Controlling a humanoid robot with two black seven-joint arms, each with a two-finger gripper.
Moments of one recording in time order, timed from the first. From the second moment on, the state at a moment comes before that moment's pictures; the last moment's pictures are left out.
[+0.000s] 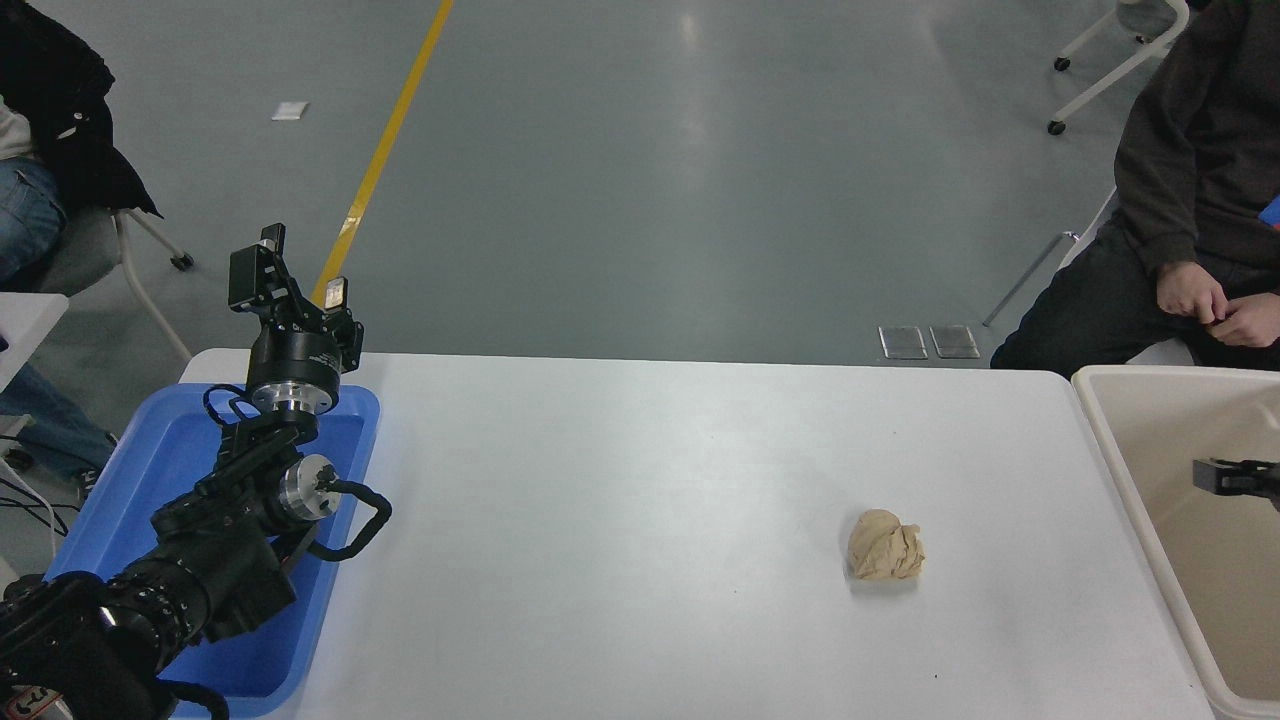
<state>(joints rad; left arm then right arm) -0.77 0.14 -0.63 -0.32 0.06 -0.12 -0.77 0.81 -0.45 -0.99 0.04 -0.50 0.16 0.19</state>
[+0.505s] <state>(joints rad) -0.77 0.14 -0.63 -0.32 0.06 -0.12 -0.77 0.93 -0.36 -0.98 0.07 -0.49 0.32 0.23</state>
